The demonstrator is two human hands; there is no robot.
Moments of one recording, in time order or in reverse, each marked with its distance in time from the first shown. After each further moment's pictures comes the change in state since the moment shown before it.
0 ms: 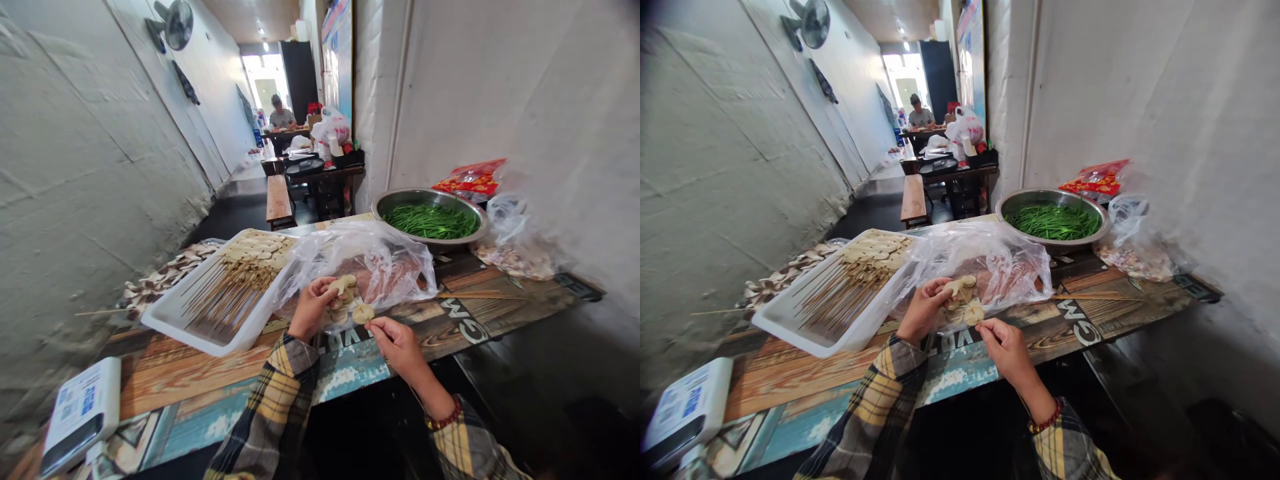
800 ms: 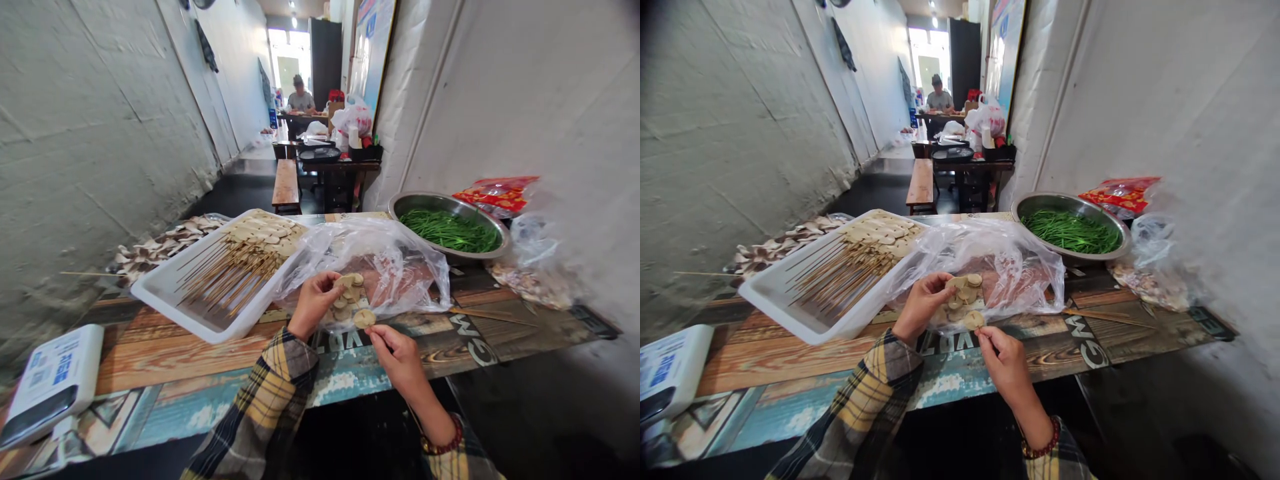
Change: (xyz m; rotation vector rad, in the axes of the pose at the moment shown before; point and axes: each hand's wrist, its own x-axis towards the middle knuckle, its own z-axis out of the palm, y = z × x) left_hand -0.007 0.008 0.002 0.072 0.084 0.118; right_hand -0.002 0.003 0.006 -0.233 -0.017 -0.047
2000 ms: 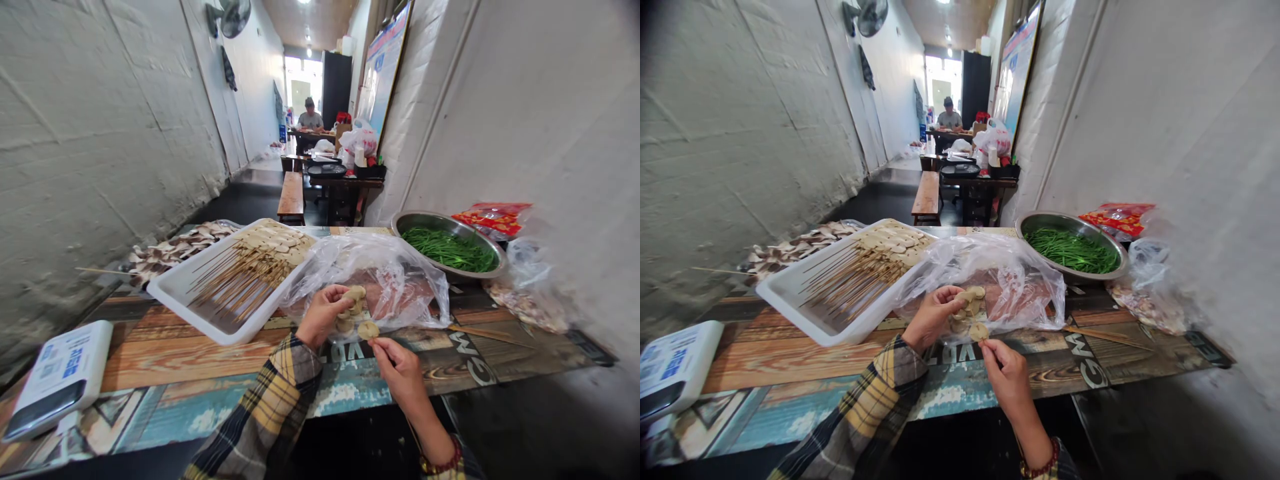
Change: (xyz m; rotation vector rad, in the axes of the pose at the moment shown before) left_hand -0.004 -0.008 0.005 -0.240 -0.044 -0.116; right_hand -0.002 0.006 0.005 0.009 0.042 0.004
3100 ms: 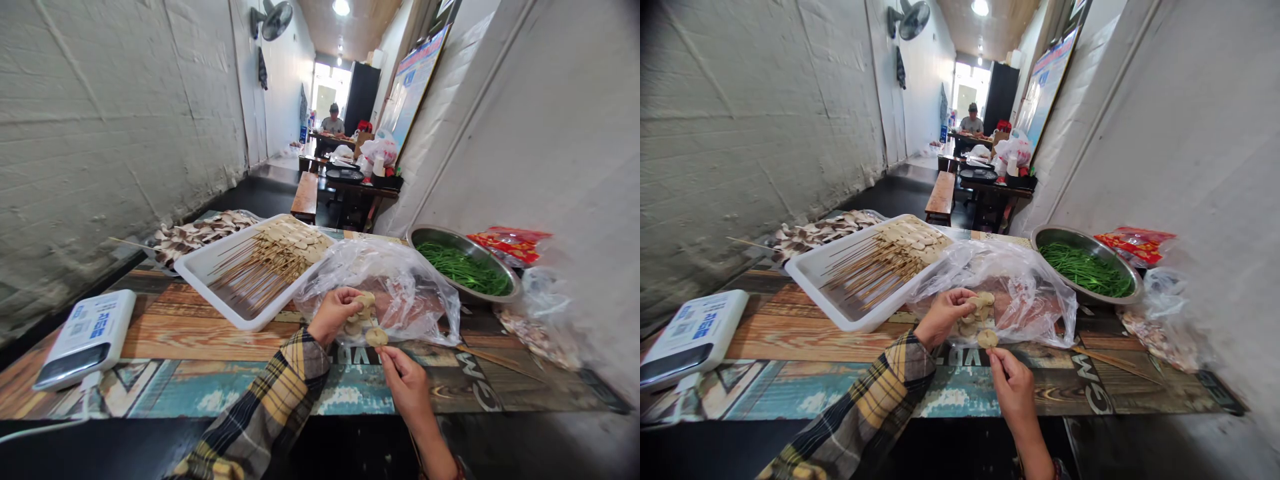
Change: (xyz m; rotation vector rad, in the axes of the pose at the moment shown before) left_hand -0.004 0.003 0.001 -0.015 0.024 0.005; right_hand -0.003 0.003 -0.003 -0.047 -0.008 -0.034
